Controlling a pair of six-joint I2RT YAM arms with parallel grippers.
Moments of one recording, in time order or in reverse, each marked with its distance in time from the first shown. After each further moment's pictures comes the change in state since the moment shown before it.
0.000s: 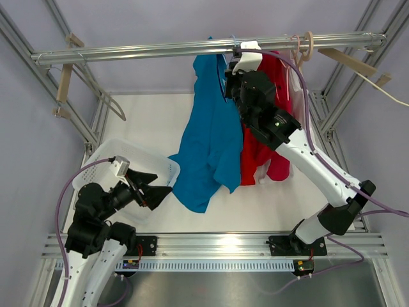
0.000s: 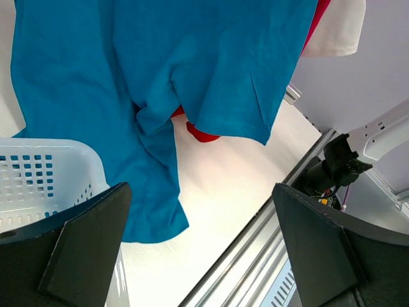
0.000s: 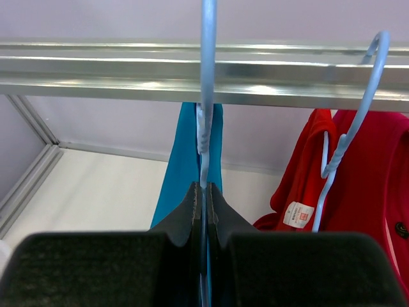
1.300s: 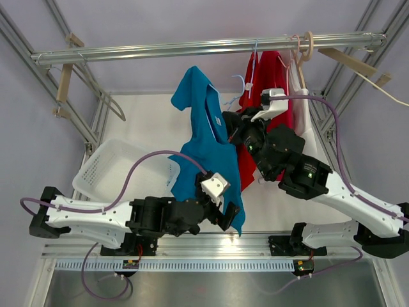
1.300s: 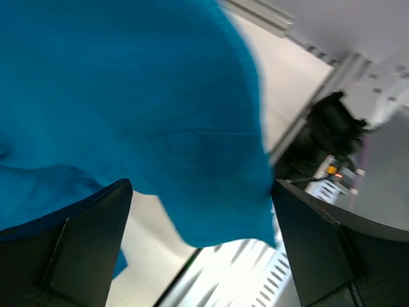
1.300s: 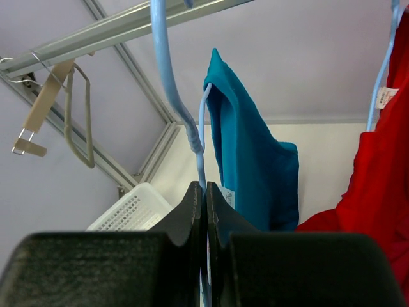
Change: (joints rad) left arm -1.307 0.875 0.397 0.219 -1.175 0.038; right arm 0.359 -0.380 -0.353 0.020 0.166 0.315
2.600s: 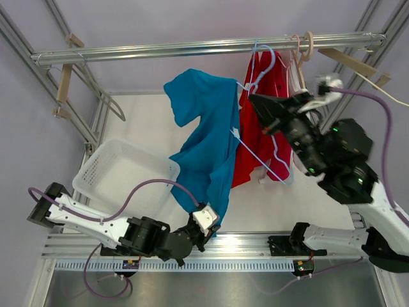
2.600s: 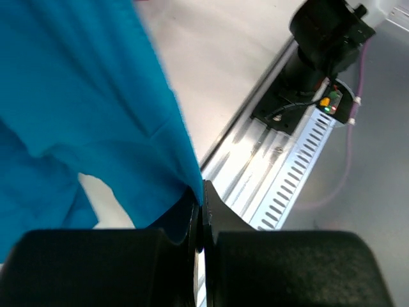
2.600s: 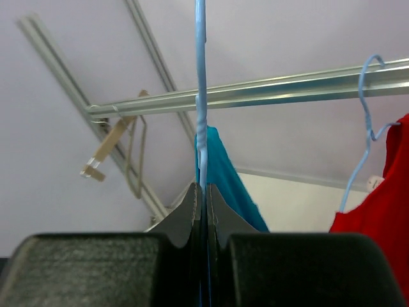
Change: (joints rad) left arm -0.245 -0.074 -0.279 0.087 -0.142 -0.100; right arm -0.119 -0.095 0.143 -0.015 -0.273 -0.113
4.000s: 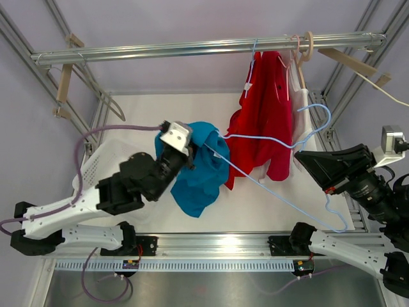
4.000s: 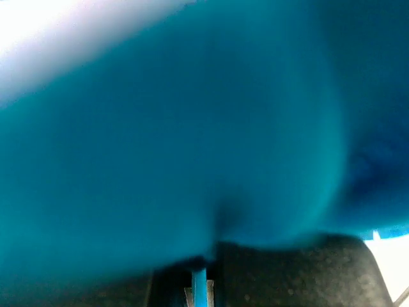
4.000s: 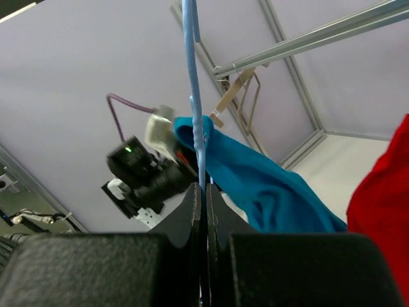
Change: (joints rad) left arm 0.541 -0.016 0.396 0.140 0.048 0.596; right arm -0.012 -0.519 -0.237 -0.212 -0.371 0.306
